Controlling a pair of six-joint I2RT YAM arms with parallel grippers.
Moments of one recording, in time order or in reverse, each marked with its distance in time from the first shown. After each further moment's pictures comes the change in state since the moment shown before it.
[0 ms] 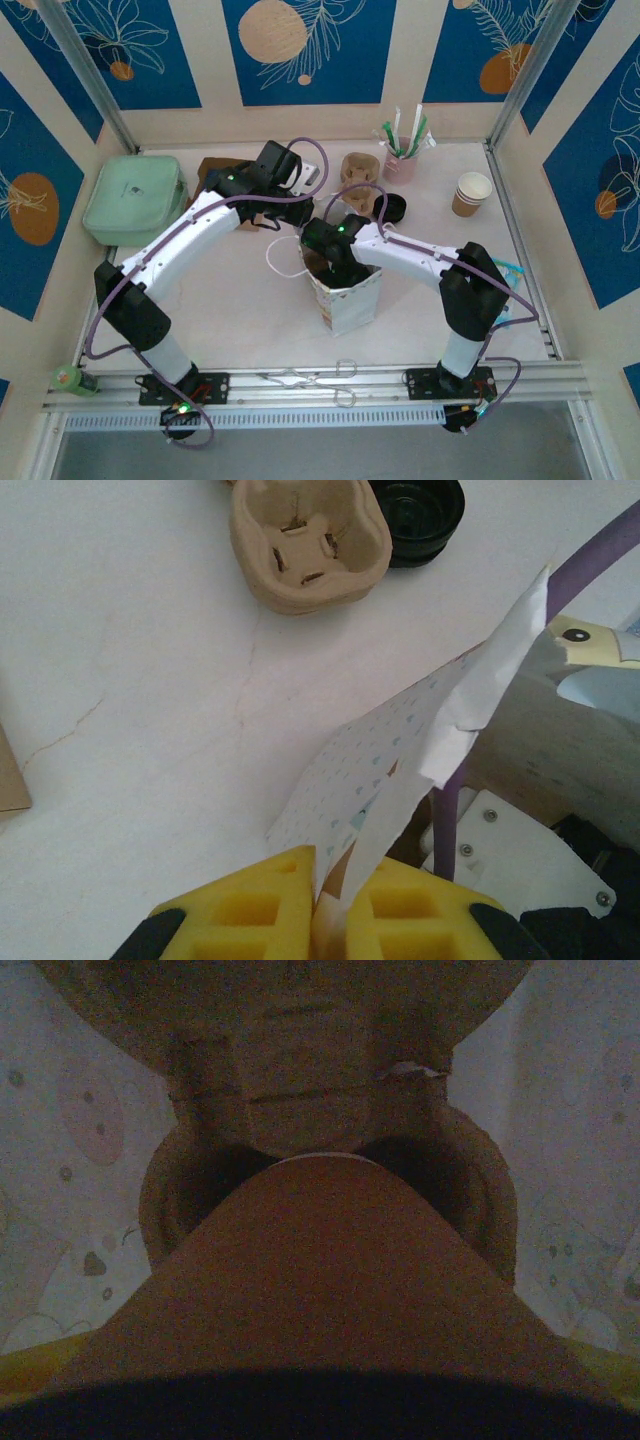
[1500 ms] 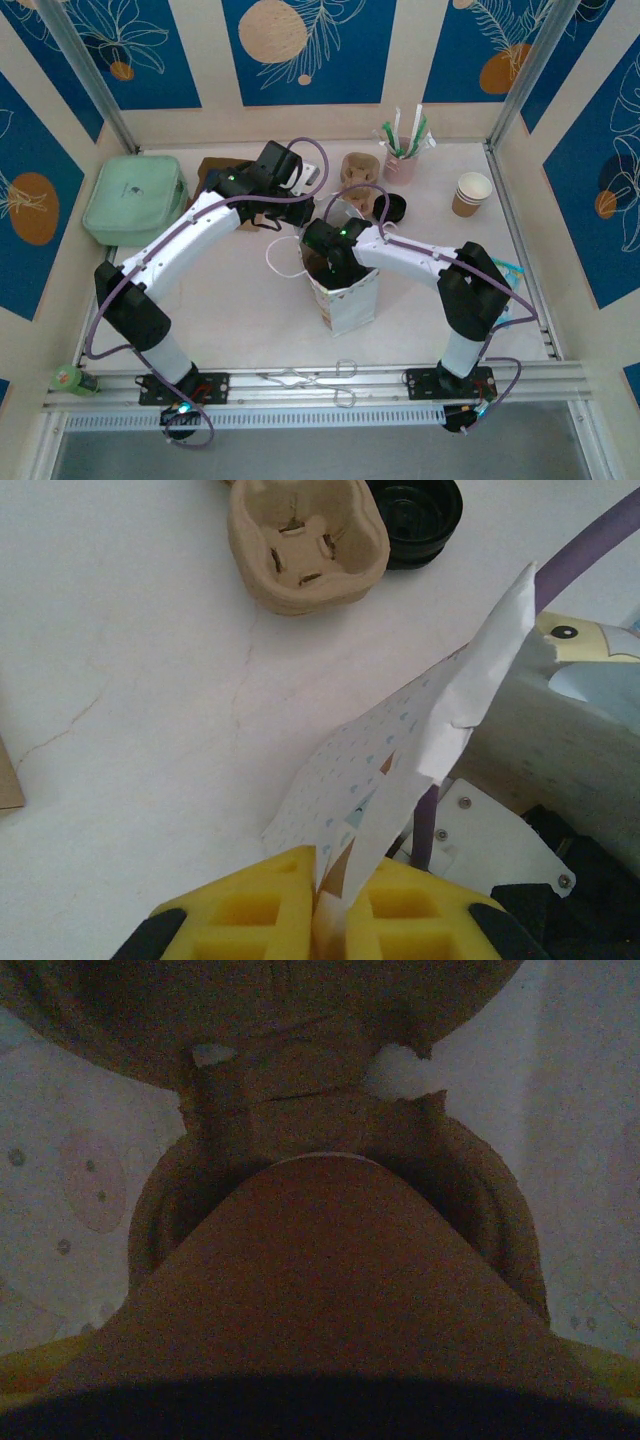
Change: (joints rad) left arm -0.004 0.000 0.000 0.003 0.000 -0.015; right arm -0.014 -0.001 -0.058 0.112 0.014 0.000
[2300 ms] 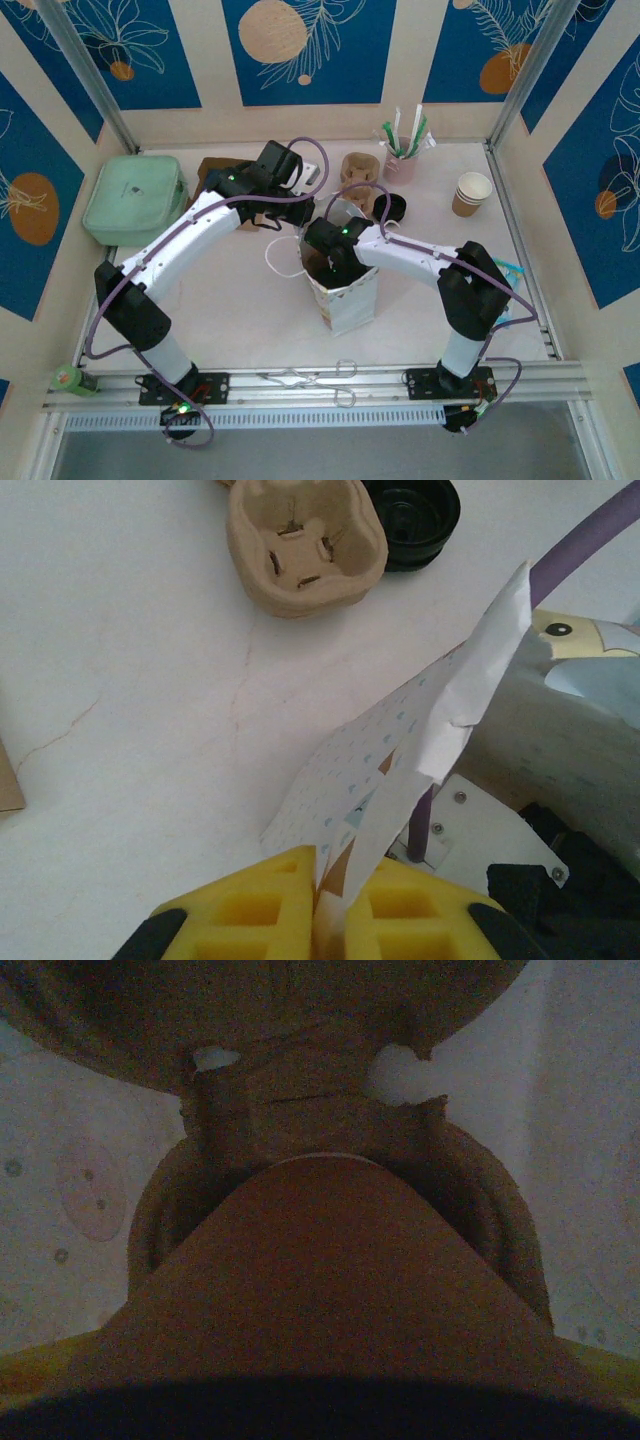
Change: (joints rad) left arm -0.002 0.000 0.006 -0.001 -0.001 0.000; right arm -0.017 0.000 -0.006 0.010 -0.020 -0.008
